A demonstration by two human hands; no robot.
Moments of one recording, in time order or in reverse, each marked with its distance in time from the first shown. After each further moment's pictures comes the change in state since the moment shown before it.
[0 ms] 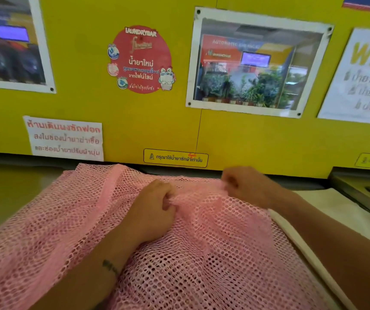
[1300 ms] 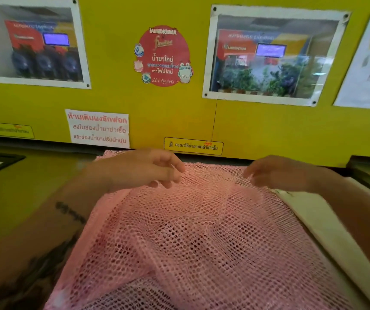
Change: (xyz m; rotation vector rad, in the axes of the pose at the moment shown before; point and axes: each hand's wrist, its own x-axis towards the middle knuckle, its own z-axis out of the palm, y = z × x) left_hand -0.030 0.057 -0.124 -0.212 -0.499 -0.156; right_hand -0.063 -0.016 -0.044 0.218 -0.245 0.070
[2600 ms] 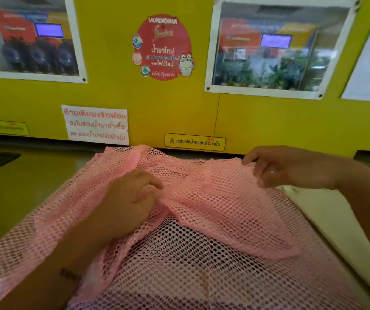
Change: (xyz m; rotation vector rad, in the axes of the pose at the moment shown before) left_hand -0.013 -0.080 0.045 0.237 0.510 0.102; right_hand -0.014 -0.012 -0.011 0.164 -0.081 -0.091
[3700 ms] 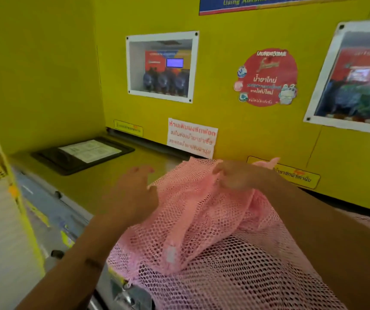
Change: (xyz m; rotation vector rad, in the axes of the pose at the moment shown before) left_hand -0.069 -0.016 -0.093 0.354 0.338 -0.615; right_hand 0.215 -0.133 0.111 -0.390 -0.125 -0.249
